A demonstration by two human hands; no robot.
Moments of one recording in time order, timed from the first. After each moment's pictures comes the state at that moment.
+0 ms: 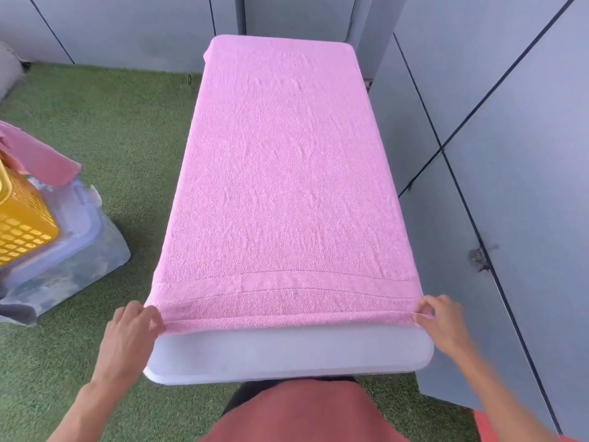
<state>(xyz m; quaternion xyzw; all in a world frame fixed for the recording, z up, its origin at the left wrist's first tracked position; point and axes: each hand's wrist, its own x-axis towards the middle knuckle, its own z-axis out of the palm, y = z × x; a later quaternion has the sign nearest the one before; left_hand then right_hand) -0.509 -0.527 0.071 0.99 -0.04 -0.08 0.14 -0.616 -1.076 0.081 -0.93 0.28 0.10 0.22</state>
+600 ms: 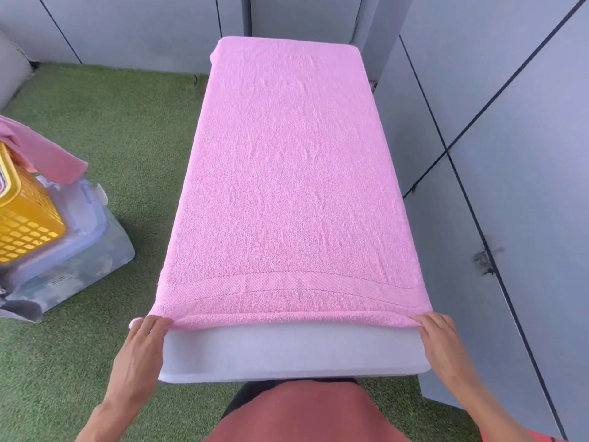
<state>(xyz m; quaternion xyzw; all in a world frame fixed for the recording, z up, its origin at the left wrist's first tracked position) -0.542 -0.526 0.051 0.98 -0.09 -0.05 0.14 -0.654 -1.060 0.052 -0.99 0.11 0.01 0.11</state>
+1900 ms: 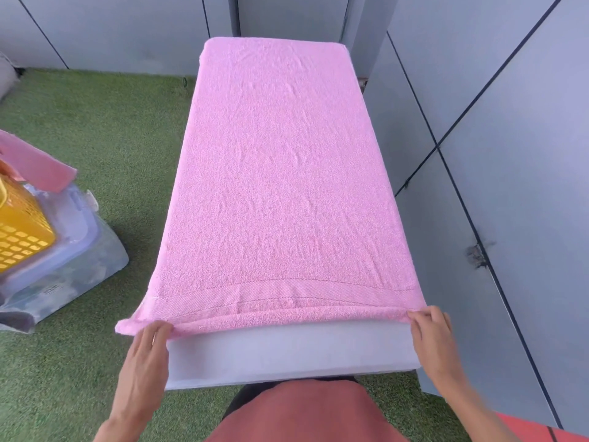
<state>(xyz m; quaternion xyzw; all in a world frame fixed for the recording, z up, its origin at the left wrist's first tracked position) -0.554 -0.544 0.043 0.98 -0.12 0.01 0.14 -0.653 -1.037 0.064 -0.96 0.23 -0.02 0.15</state>
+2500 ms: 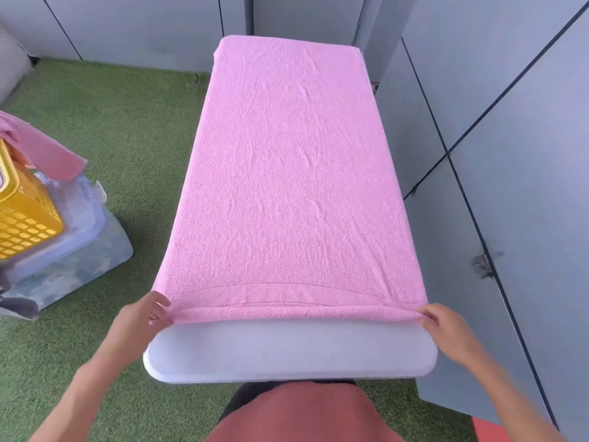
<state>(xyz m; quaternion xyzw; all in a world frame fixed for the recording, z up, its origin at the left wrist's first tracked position) -0.485 -0.518 0.075 0.93 0.00 -0.21 0.29 -0.618 -1.083 0.078 -0.94 0.19 0.15 0.25</state>
